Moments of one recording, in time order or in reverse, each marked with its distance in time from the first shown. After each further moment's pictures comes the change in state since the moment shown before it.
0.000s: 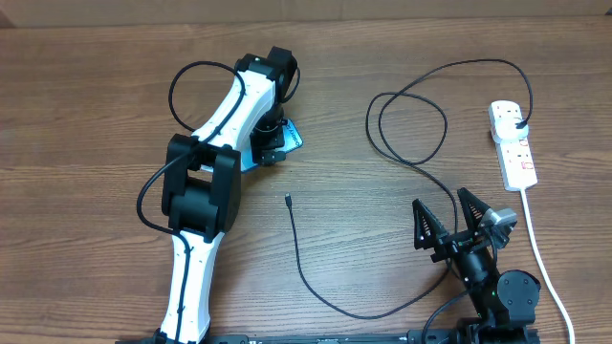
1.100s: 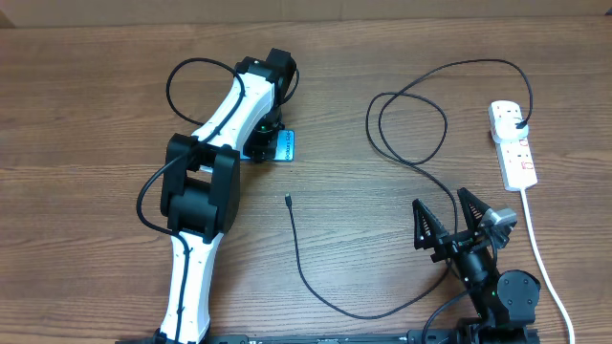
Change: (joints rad) left arm 0.000 -0.005 -0.026 0.036 -0.067 0.238; right arm 0.000 0.000 0.000 0.000 0.000 0.000
